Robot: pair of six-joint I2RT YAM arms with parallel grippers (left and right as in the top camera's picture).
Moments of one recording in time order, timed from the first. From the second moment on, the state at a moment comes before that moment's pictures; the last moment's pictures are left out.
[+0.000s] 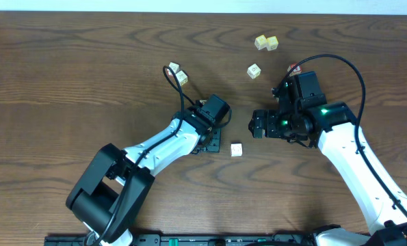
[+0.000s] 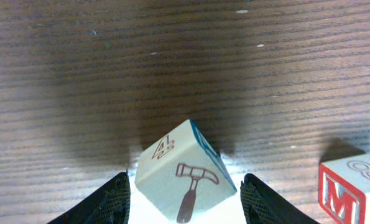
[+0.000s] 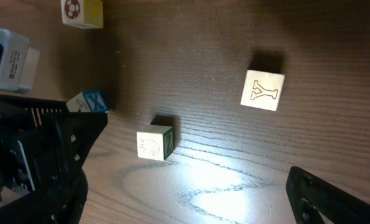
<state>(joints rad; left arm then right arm) -0.67 1.82 1.09 -0.61 -0.01 -0.56 0.27 1.44 1.09 -0.87 -0.23 0.33</state>
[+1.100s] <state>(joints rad) -0.69 1.85 1.10 -0.53 -0.07 -0.98 0.27 1.44 1.09 -0.87 -0.18 0.33</state>
